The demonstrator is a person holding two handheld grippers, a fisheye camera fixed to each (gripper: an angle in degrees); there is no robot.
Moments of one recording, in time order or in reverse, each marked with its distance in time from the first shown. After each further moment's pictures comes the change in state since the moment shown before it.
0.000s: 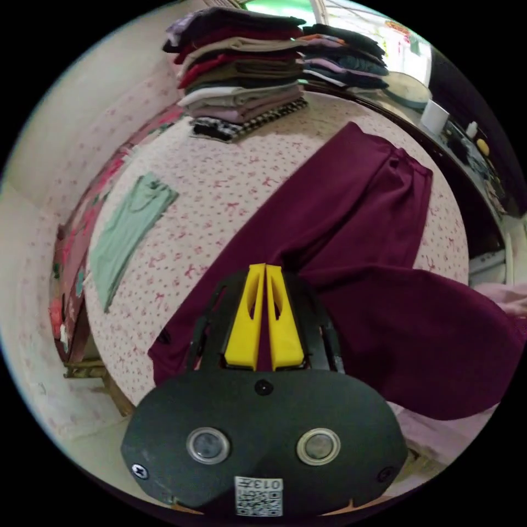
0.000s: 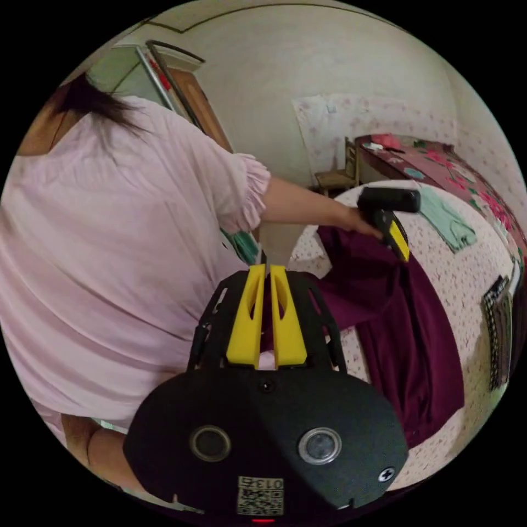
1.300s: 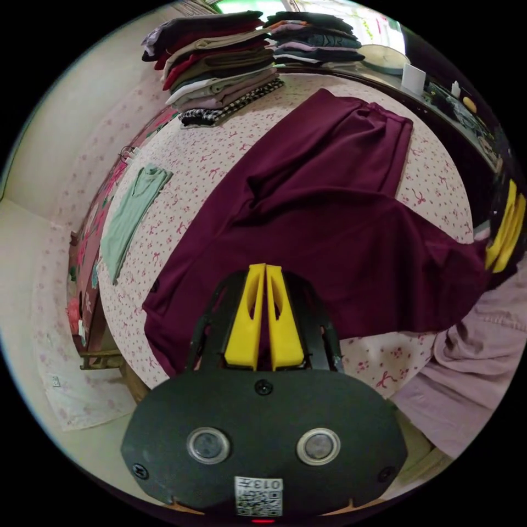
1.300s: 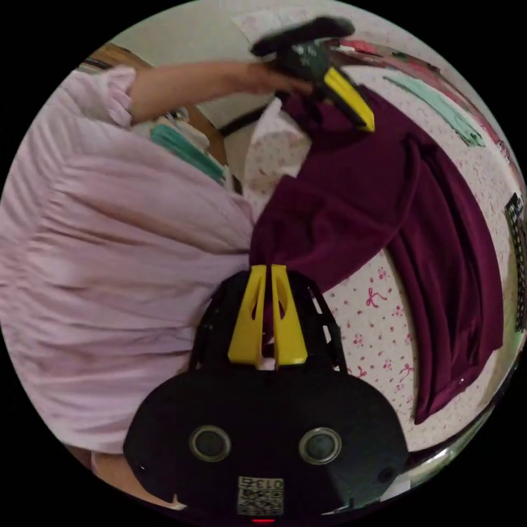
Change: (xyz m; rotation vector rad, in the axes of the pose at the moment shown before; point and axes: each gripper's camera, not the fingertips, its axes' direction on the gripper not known) left arm 0.066 0.069 -0.015 -0.031 -0.130 0.040; right arm 0.172 0.190 0.078 -0.344 0.013 0.256
